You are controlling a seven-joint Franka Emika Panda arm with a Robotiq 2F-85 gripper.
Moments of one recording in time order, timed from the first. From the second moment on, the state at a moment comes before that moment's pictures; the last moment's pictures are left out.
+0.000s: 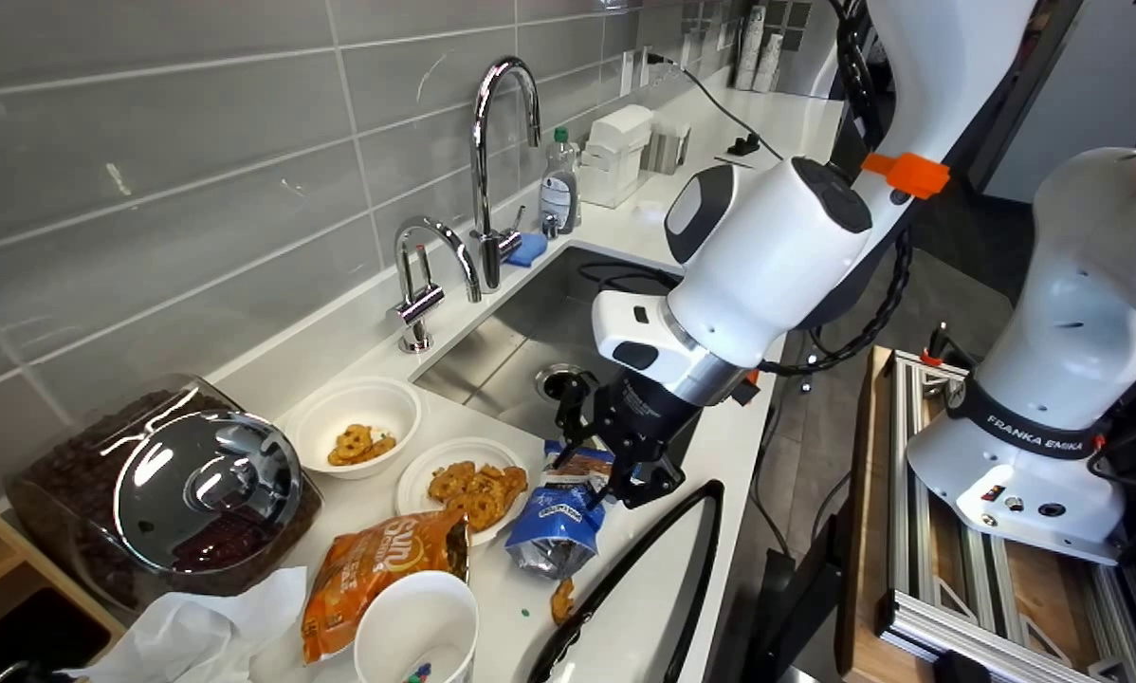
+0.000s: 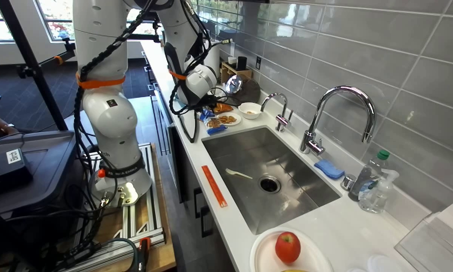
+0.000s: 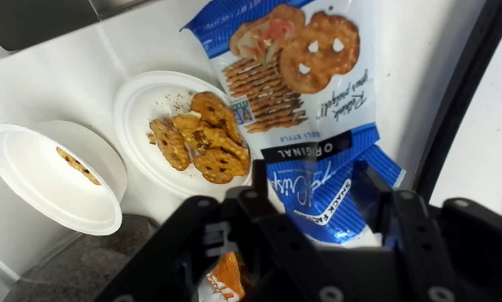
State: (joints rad) arm 0.31 0.18 0.19 -2.49 -1.55 3.12 0.69
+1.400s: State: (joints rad) arm 0.32 -0.16 0.19 -2.68 -1.25 2.95 0.79
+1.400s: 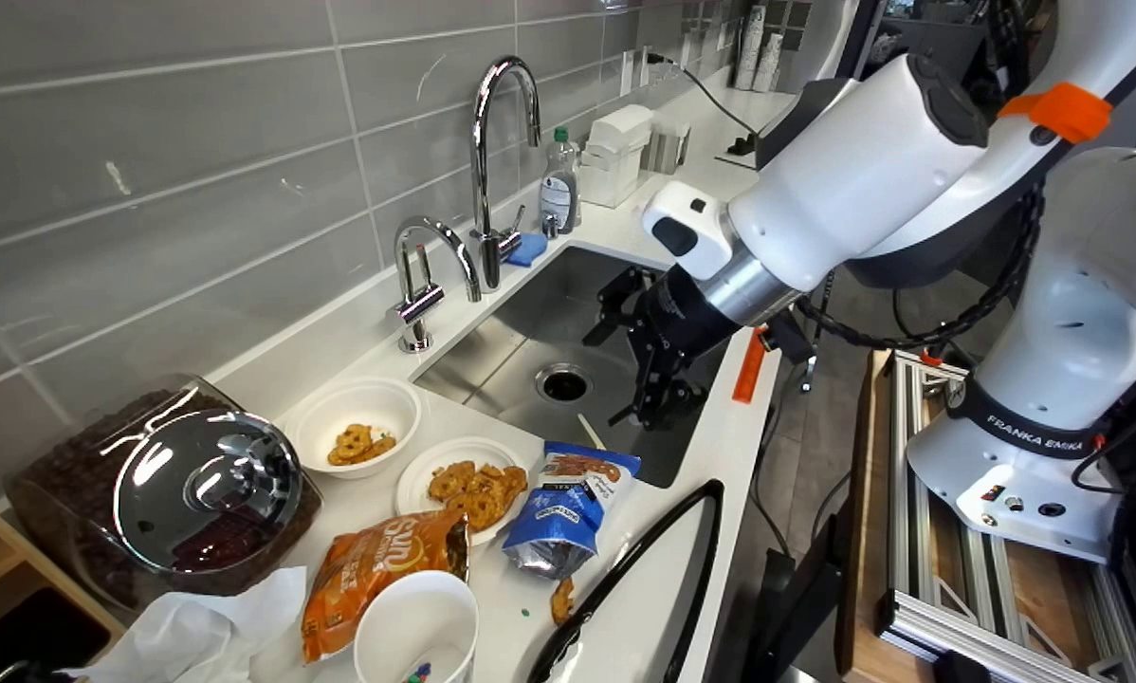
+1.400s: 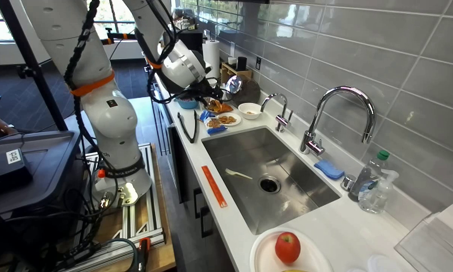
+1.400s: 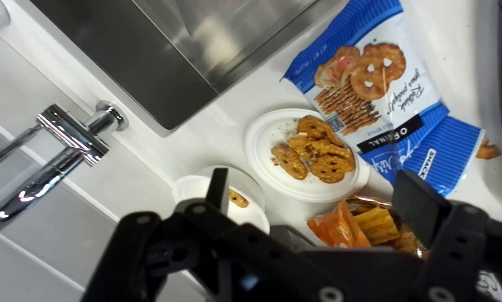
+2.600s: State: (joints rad) arm 0.61 -0.46 -0.04 -2.74 -0.95 2.61 0.68
